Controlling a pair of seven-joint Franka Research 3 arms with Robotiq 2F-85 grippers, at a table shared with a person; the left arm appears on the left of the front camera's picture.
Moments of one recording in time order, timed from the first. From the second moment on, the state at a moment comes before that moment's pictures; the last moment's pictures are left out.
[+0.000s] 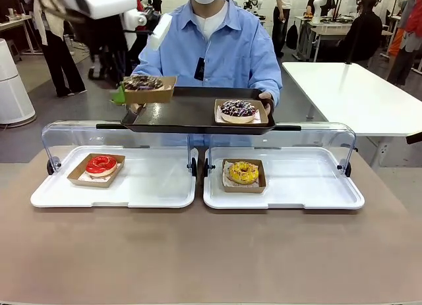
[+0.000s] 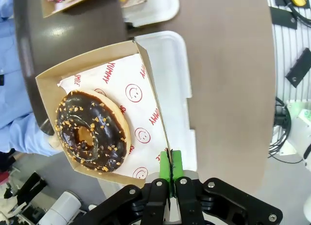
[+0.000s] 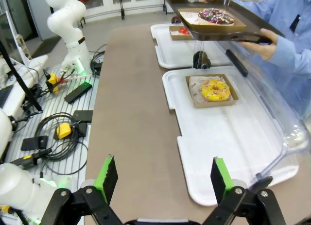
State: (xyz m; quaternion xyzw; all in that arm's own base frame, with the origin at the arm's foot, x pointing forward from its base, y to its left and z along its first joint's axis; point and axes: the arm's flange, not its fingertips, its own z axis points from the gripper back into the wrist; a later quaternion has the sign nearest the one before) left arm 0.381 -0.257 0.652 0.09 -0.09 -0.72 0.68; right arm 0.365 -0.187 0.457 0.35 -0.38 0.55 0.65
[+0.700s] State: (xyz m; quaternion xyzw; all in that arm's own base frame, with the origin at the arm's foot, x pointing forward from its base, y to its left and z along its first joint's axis) left arm 0.516 -0.255 0.605 0.06 -0.05 -0.72 0.69; right arm 0.365 -0.186 0.457 0.35 -0.38 0.55 0.65
